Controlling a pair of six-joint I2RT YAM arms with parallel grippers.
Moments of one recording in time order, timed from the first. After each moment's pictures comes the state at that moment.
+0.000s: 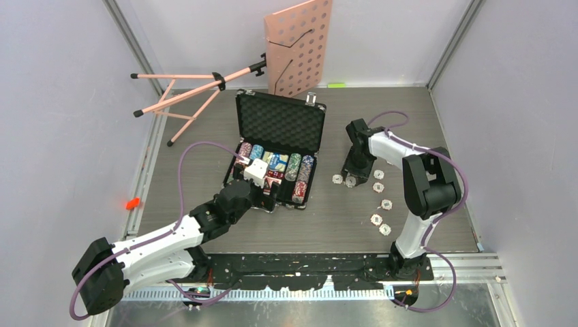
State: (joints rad) left arm -0.88 0.93 0.44 0.11 -0.36 -0.13; right arm 0.30 1.80 1.16 -0.76 0.05 0.72
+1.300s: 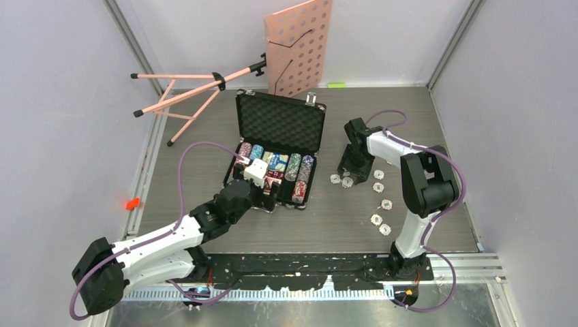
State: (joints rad) left arm -0.88 0.93 0.44 0.12 -0.36 -0.13; right arm 0.31 1.83 1.18 -0.73 0.05 0.72
